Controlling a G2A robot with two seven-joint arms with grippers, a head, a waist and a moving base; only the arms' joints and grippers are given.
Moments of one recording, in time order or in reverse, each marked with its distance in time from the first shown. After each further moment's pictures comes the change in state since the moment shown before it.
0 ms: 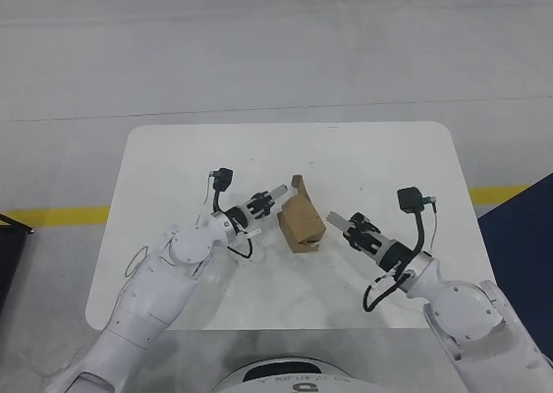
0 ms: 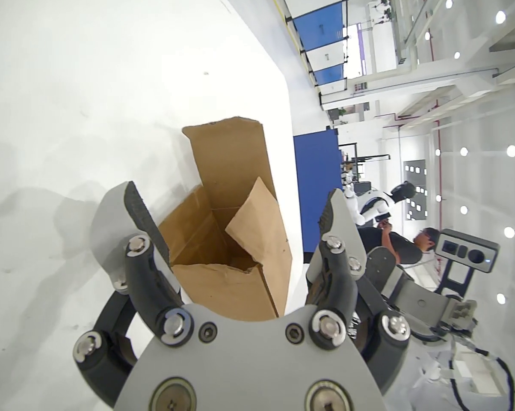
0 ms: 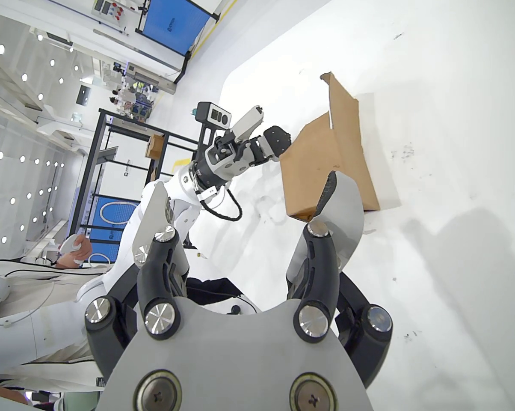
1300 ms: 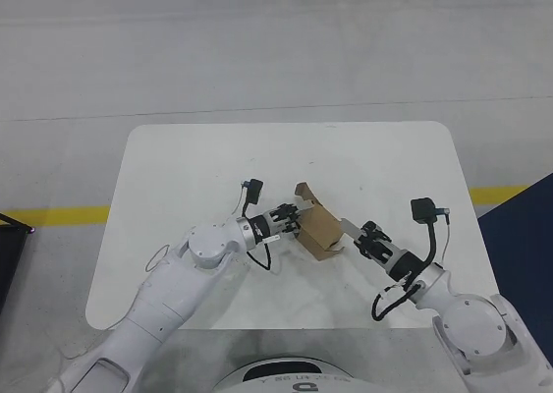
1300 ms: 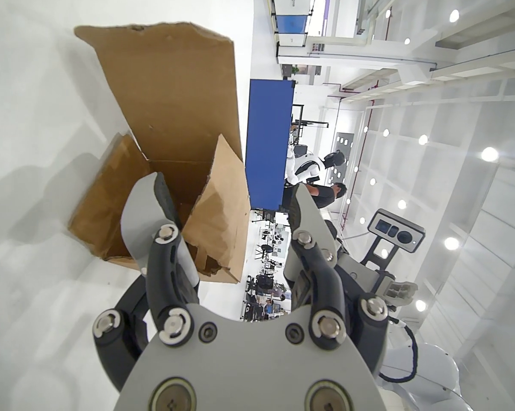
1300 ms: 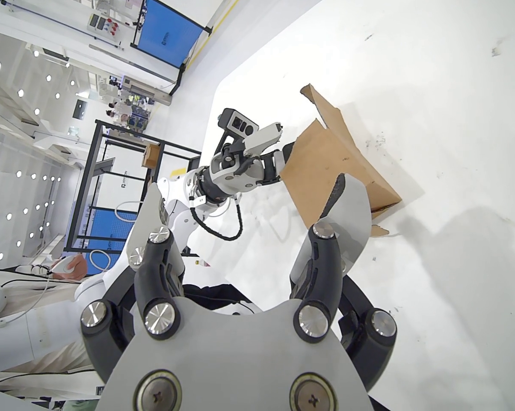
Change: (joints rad) left arm -0.066 -0.057 0.118 0.104 -0.269 -0.030 -0.126; right arm -0.102 -0.007 0.061 -0.028 -0.002 -0.027 -0.028
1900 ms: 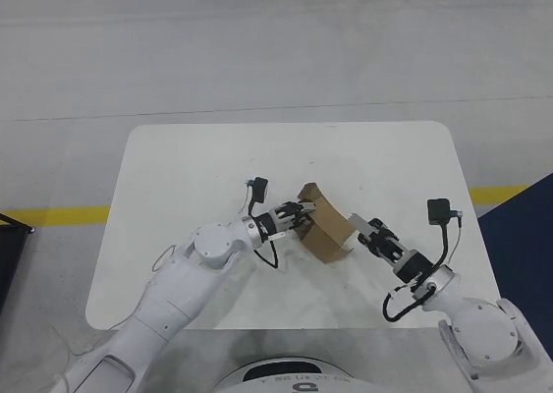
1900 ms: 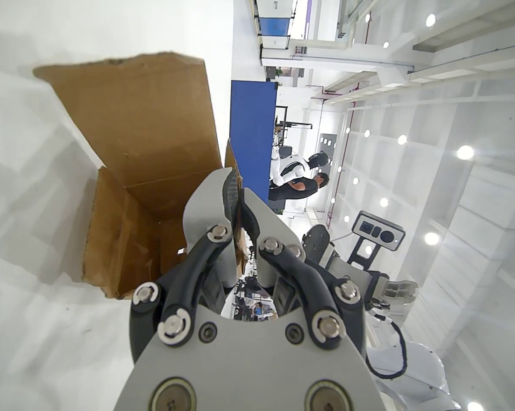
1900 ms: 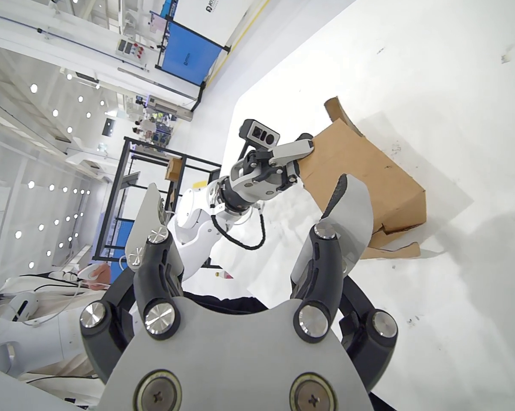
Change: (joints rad) left arm -0.008 -0.025 0.009 0.007 -0.112 -0.005 0.030; right arm -0.043 -0.010 0.048 -0.005 0.125 -0.081 -0.060
